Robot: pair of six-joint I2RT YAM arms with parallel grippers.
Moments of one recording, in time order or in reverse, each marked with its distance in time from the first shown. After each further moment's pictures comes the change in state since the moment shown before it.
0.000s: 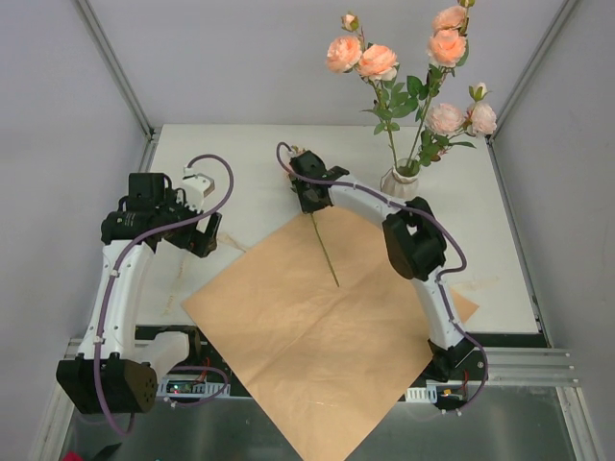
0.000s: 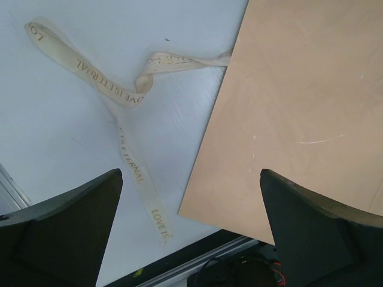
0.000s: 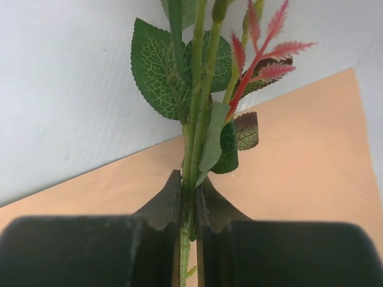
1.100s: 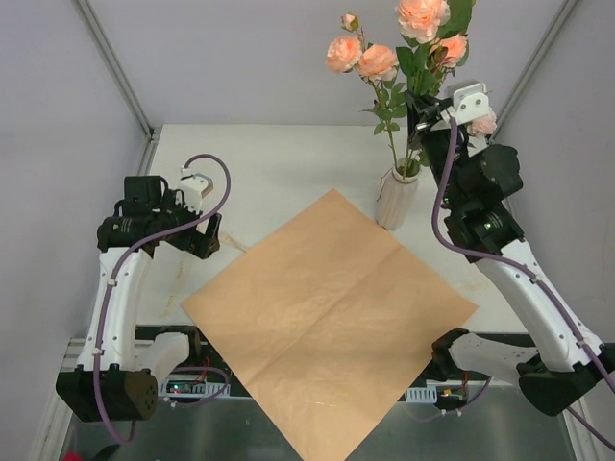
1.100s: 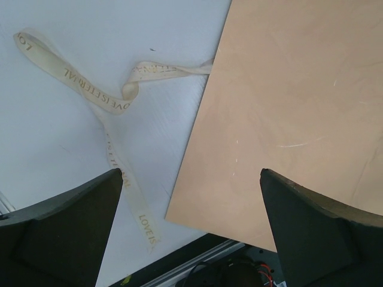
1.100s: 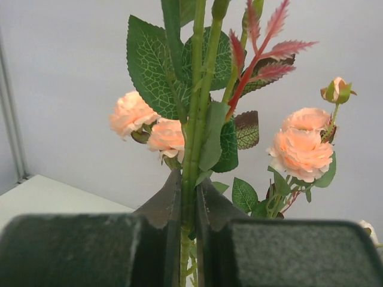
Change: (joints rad) left arm 0.006 -0.035 0.000 -0.006 0.040 -0.039; right arm -0.128 -1.191 -0.508 0.766 0.010 -0.542
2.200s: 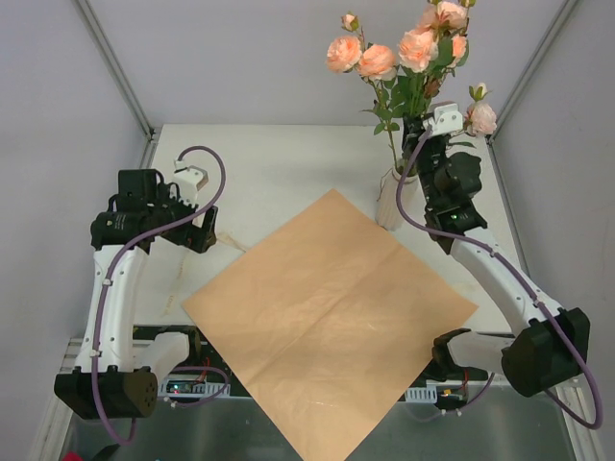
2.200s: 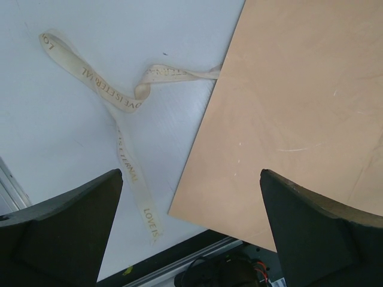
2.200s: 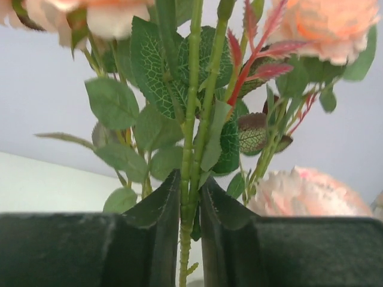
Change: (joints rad) left arm 0.000 0.020 0.089 -0.049 -0.031 -0.026; right arm -0.200 0.131 -0.307 0.332 -0.051 0.098
